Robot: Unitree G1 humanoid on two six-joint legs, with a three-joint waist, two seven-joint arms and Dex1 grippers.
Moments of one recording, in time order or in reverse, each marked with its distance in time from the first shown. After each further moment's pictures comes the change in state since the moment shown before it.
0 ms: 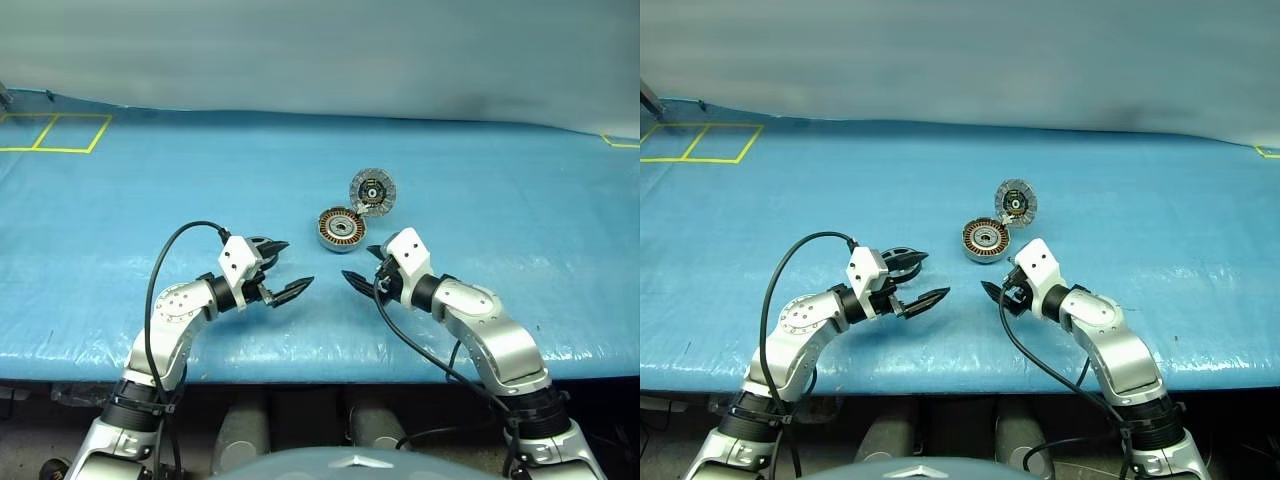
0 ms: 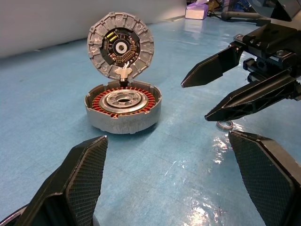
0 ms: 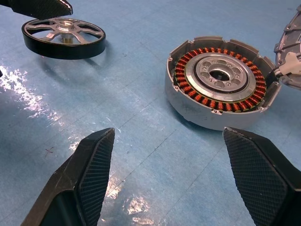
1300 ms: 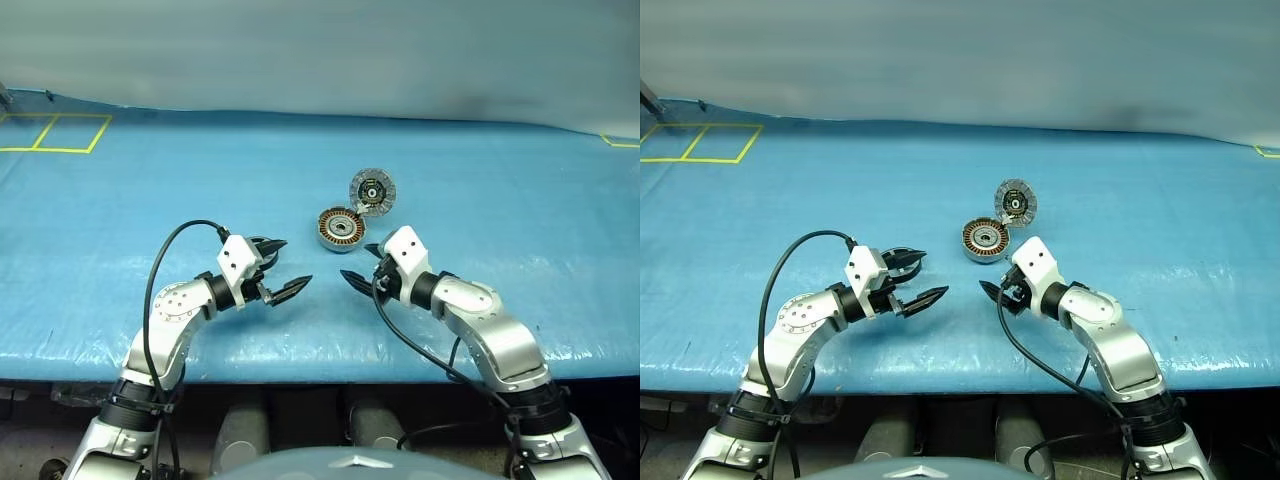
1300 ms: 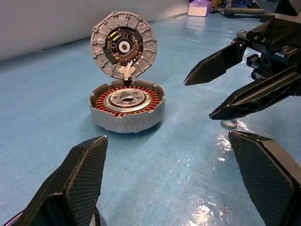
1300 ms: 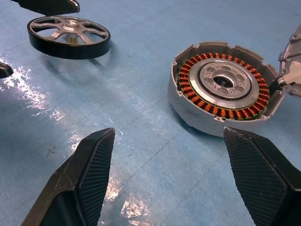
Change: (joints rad) left arm -0.002 0.009 0.000 -0.006 0.010 0.000 0.015; right arm -0.045 -0.042 0.035 0.001 -0.014 0.000 0.025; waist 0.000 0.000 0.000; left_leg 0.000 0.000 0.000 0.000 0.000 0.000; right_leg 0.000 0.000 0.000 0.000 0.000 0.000
